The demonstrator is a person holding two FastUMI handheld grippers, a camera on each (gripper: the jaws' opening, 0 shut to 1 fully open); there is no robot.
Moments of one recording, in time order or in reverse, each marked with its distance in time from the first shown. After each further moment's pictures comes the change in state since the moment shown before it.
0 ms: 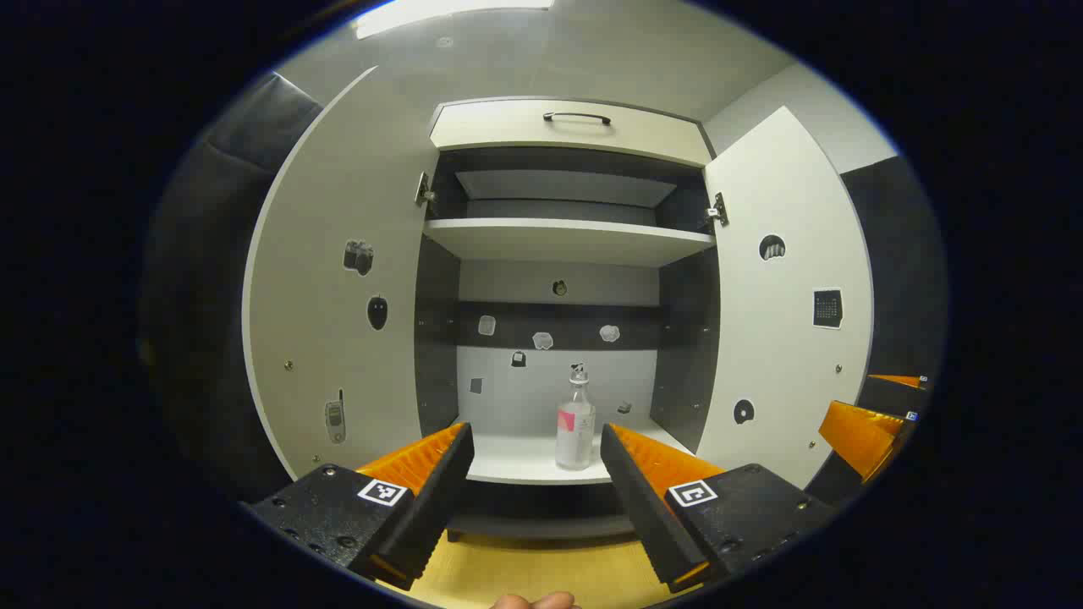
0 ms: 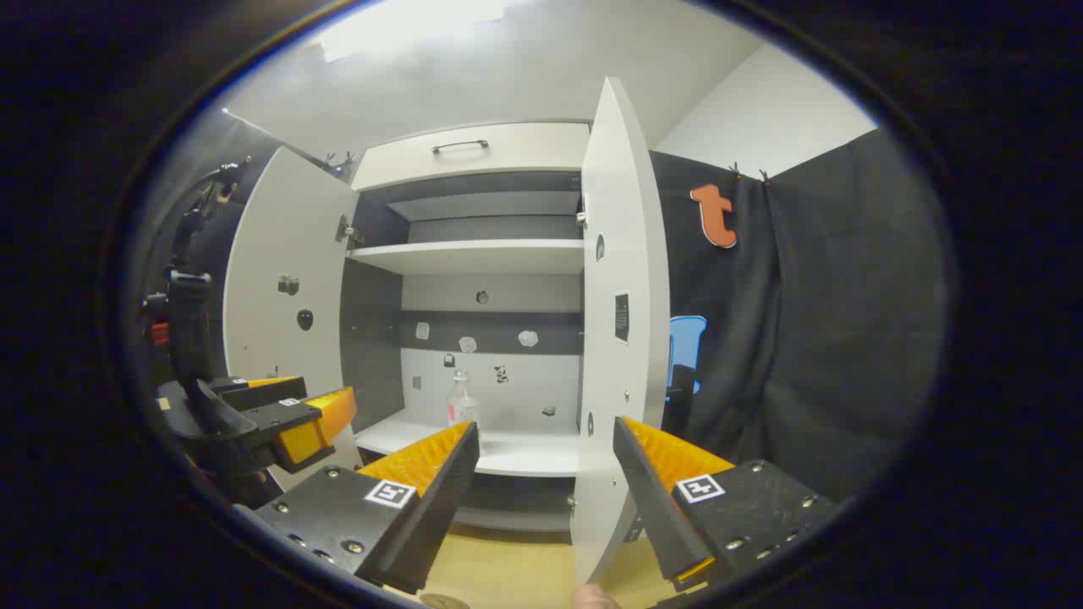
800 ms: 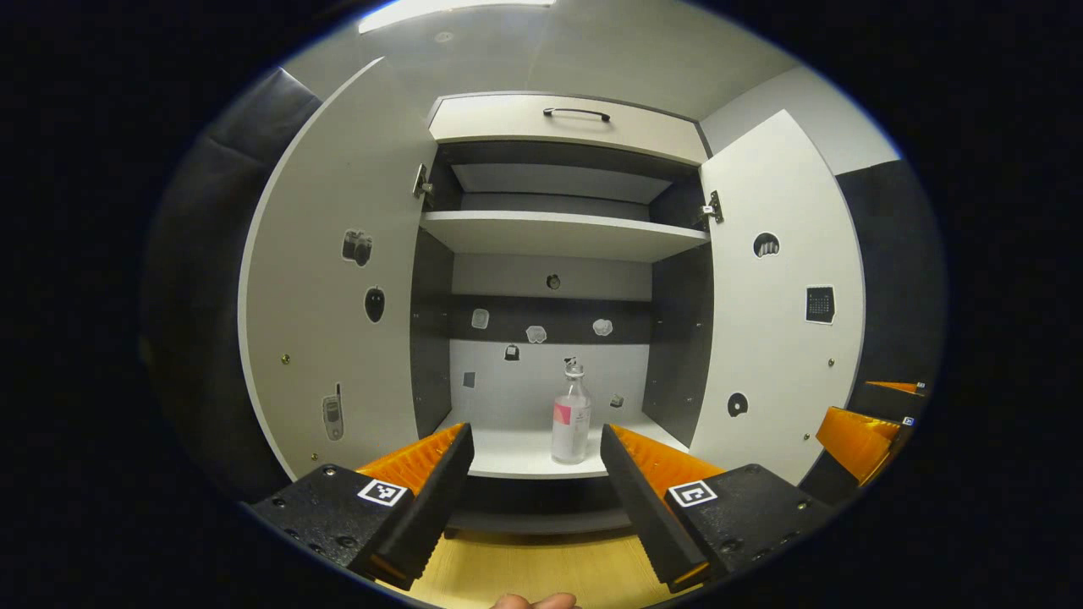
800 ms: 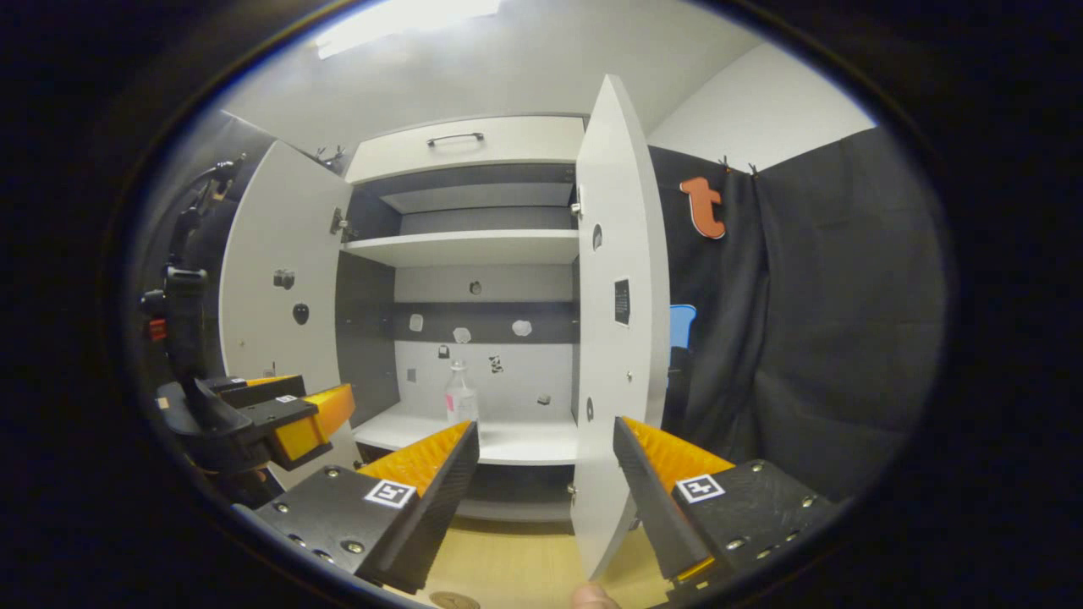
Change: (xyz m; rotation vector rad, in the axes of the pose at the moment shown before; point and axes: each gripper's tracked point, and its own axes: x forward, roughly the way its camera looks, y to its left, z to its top) left arm -0.002 0.001 -0.007 -0.001 0.023 -0.037; right arm -0.014 0.000 -0.006 0.012 0.027 -0.041
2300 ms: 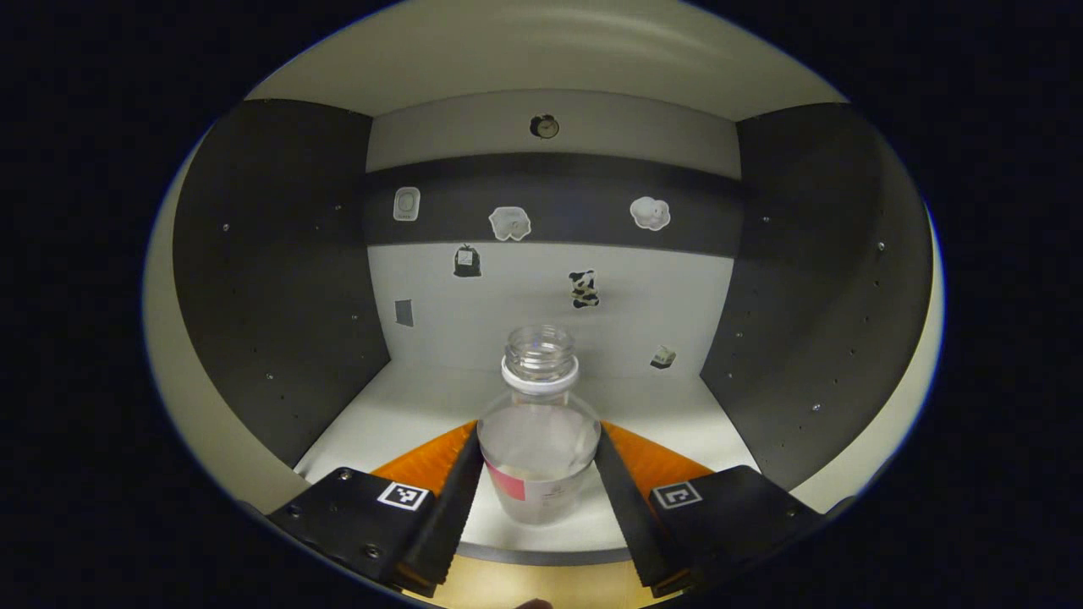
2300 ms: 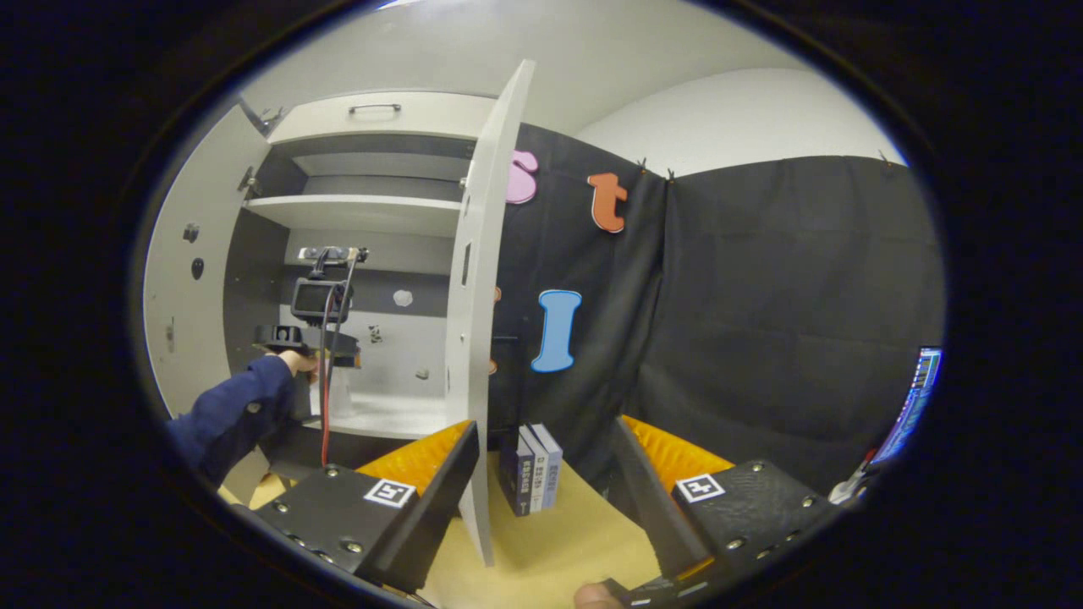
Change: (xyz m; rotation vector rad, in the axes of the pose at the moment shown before) left arm 0.293 -0.037 -0.106 -0.024 0.403 0.096; right arm -0.018 -0.111 -0.015 -0.103 0.057 -0.358
